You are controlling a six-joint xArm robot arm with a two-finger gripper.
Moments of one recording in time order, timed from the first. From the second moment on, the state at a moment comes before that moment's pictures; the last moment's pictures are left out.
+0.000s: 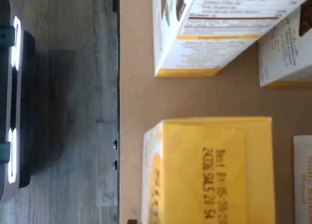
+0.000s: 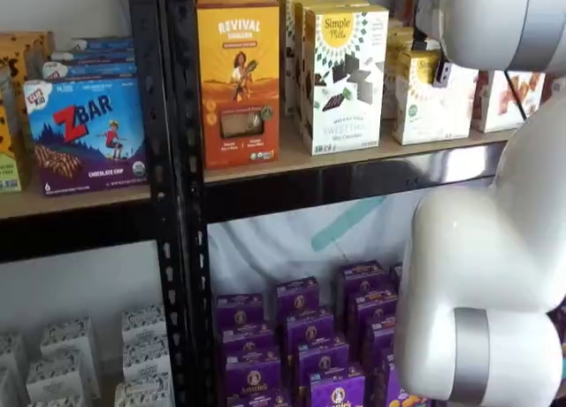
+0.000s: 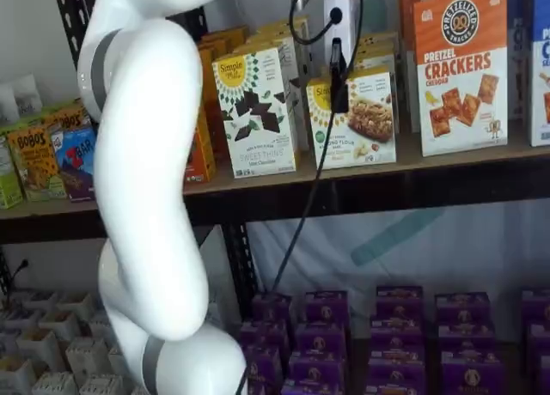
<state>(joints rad) -0.44 -0.11 -1.58 0.17 1.62 -1.98</state>
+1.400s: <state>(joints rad) -0.46 -0.16 -1.54 0.15 1.65 -2.00</state>
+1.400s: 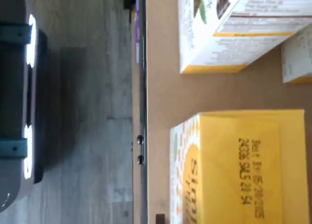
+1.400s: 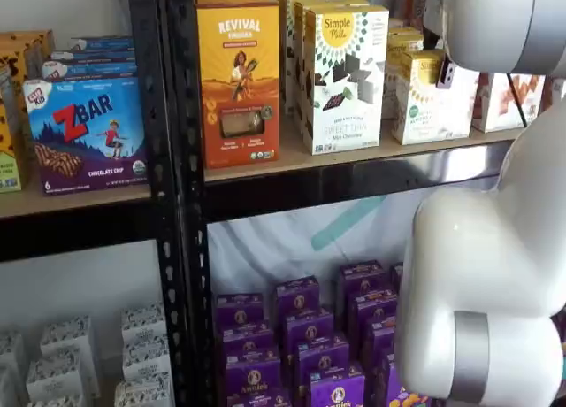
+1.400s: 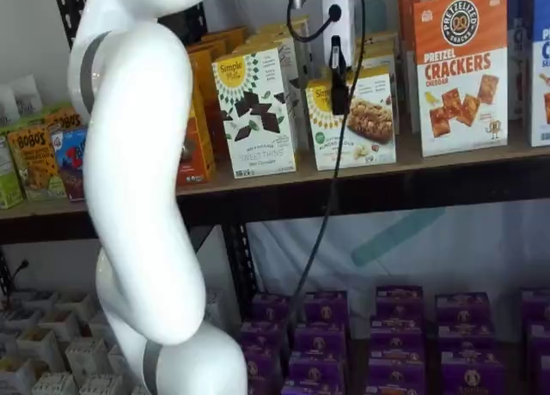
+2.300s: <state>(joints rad) -0.48 -0.19 -1.55 0.17 1.74 -2.02</state>
